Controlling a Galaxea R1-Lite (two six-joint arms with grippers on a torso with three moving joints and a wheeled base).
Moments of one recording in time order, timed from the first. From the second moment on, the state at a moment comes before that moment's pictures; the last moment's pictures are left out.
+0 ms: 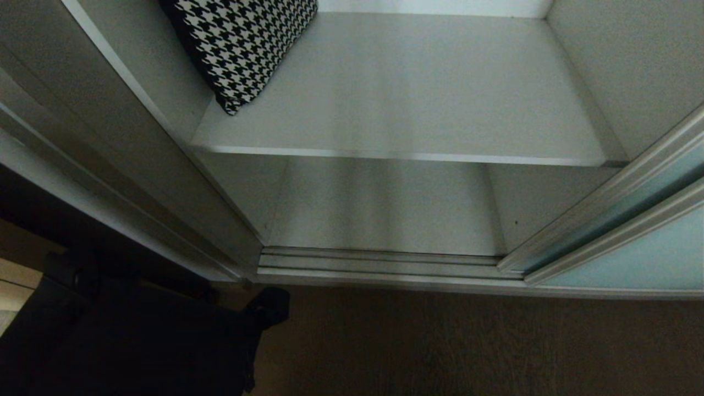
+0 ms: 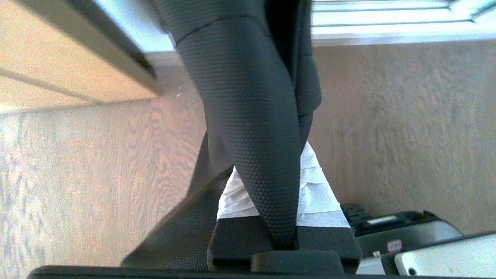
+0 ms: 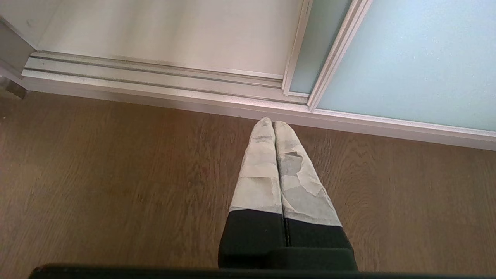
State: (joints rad) left arm 0.11 0.44 -0.57 0.43 -0.33 0.09; right arm 0.01 0.00 0.00 -0.01 0.00 0.00
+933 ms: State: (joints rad) left arm 0.10 0.42 -0.51 0.47 -0.40 0.17; right arm 0.01 0.00 0.00 -0.01 0.00 0.00
